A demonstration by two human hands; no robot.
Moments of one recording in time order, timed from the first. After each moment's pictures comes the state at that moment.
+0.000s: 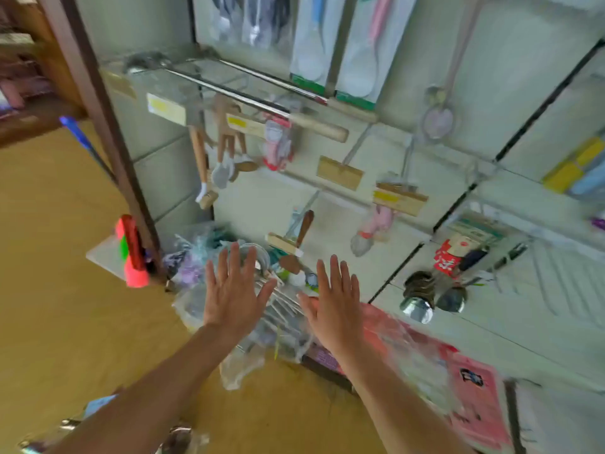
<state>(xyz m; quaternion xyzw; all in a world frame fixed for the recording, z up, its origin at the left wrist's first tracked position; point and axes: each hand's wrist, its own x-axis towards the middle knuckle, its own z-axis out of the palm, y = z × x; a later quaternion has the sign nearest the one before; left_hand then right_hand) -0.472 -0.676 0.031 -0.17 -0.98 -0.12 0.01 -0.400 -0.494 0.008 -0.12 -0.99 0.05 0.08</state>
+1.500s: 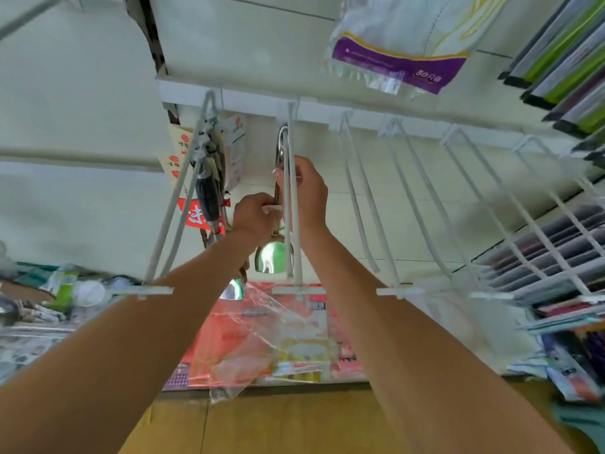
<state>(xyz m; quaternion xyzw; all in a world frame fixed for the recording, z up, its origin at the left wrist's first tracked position) -0.410 -0.036 -0.076 -0.25 -0.81 -0.47 -0.24 -0.352 0.027 -0.046 -0.34 -0.75 0.44 0.35</state>
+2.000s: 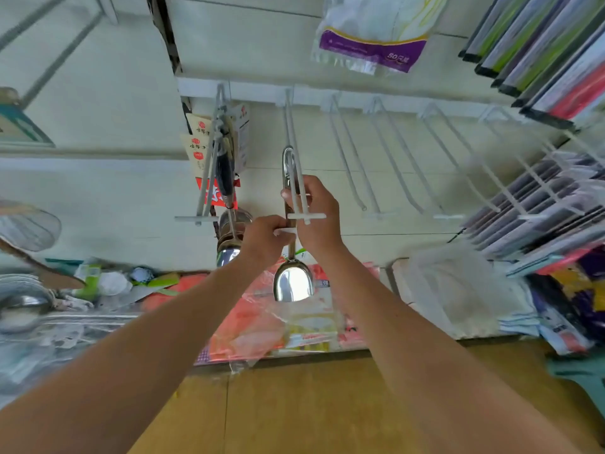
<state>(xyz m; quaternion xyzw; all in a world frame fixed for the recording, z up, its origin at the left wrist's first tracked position) -0.348 -0.112 -0.083 -0.35 -0.81 -0.39 -0.25 -0.271 -0.040 -0.043 -0.33 -0.75 0.46 0.34</state>
